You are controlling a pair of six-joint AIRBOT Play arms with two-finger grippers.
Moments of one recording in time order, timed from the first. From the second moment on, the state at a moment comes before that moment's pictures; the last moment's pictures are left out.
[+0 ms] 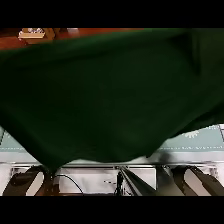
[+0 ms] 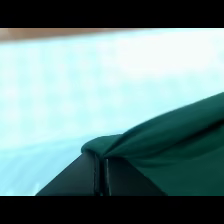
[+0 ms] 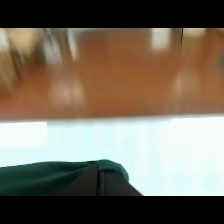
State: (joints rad) left arm 0.10 -0.63 1.63 1.24 -1.63 -1.49; right arm -0.36 -0.97 1.99 -1.11 1.57 1.54
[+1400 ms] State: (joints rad) left arm 0.25 -1.41 1.25 1.34 -1.30 -1.35; right arm -0.18 -1.77 1.97 -1.50 1.56 1.47
